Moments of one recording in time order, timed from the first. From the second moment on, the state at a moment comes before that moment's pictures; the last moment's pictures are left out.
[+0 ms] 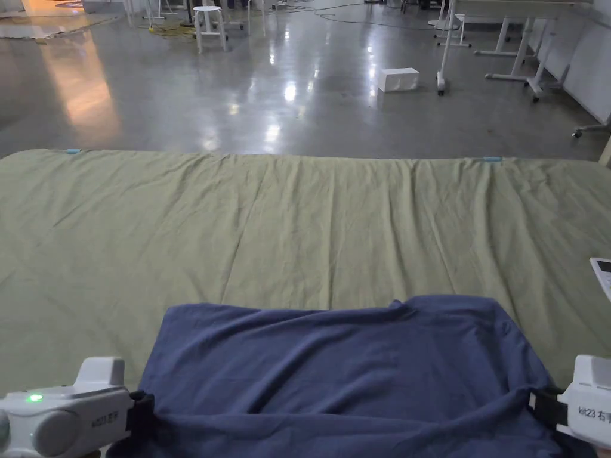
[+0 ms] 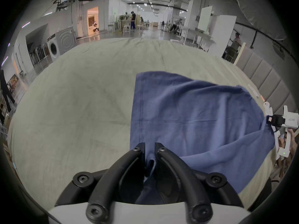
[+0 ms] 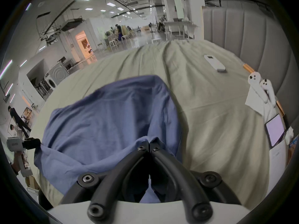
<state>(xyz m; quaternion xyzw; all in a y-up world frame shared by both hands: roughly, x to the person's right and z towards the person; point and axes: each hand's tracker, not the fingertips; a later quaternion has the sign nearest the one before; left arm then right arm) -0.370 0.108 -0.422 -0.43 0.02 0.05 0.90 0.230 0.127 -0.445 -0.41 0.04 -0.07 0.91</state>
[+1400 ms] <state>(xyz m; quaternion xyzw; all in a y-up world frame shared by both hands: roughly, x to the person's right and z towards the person) -0.264 0.325 -0.105 -0.10 0.03 -0.05 0.99 0.123 0.313 -0.133 -0.09 0.07 0.01 0.99</state>
